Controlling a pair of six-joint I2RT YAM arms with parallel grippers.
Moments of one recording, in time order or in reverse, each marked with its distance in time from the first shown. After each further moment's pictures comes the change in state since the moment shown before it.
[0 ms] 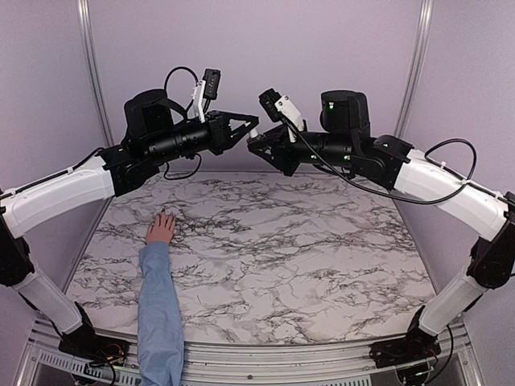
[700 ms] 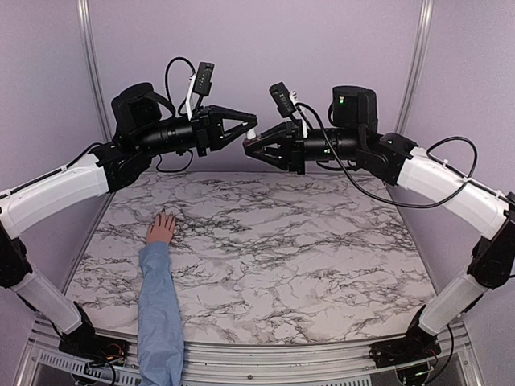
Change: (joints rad) left arm 0.045 -0.023 0.000 0.066 0.357 0.022; right arm -0.072 -0.008 -0.007 0.064 -0.499 0.123
